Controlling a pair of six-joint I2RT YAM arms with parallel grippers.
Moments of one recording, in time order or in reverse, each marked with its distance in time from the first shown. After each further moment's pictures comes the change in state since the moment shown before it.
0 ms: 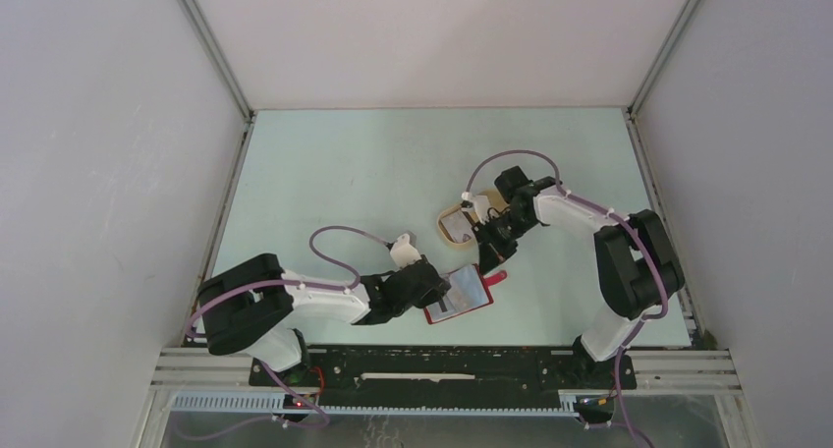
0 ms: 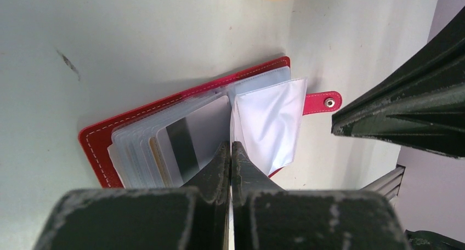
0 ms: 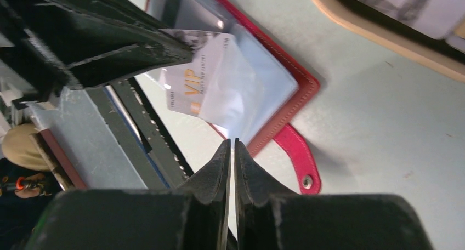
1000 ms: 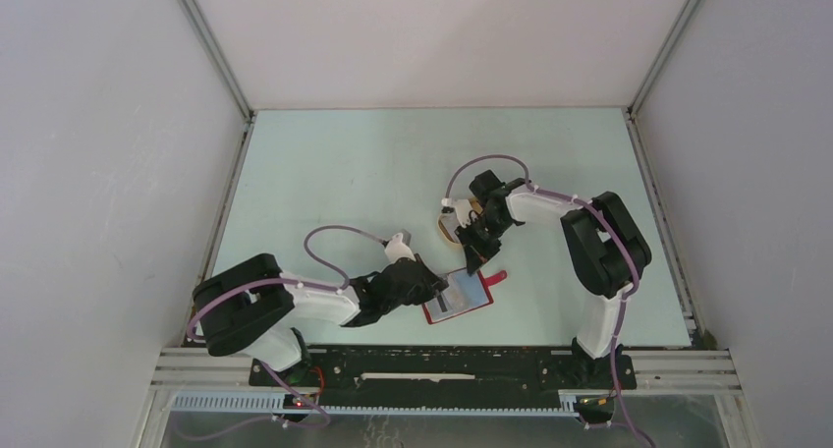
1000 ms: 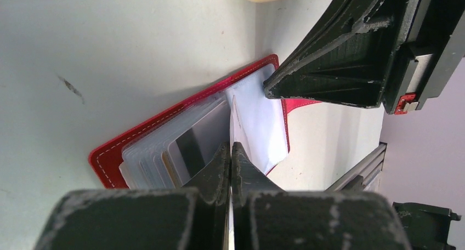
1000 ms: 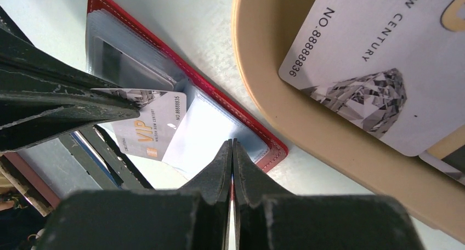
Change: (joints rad) left arm 0.077 -0.015 -0.125 0.236 0.121 0.092; right arm 0.100 0.179 0.089 0.089 0.111 0.079
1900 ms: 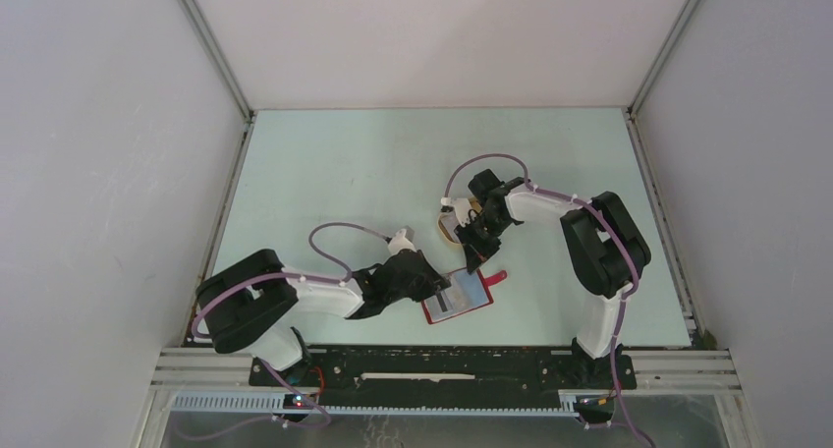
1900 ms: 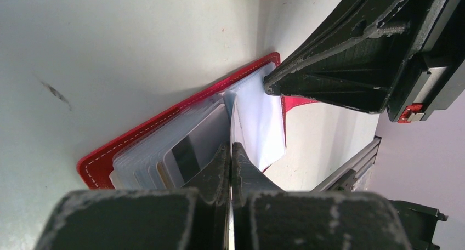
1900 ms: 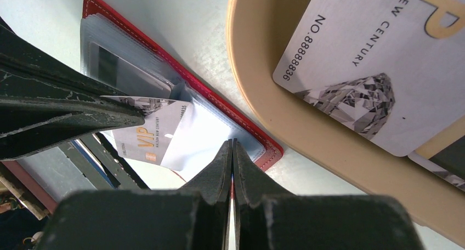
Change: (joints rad) left arm 0.044 0.025 0.046 -0.060 0.110 -0.017; right arm 0.005 0.008 0.011 -0.002 0.020 0.002
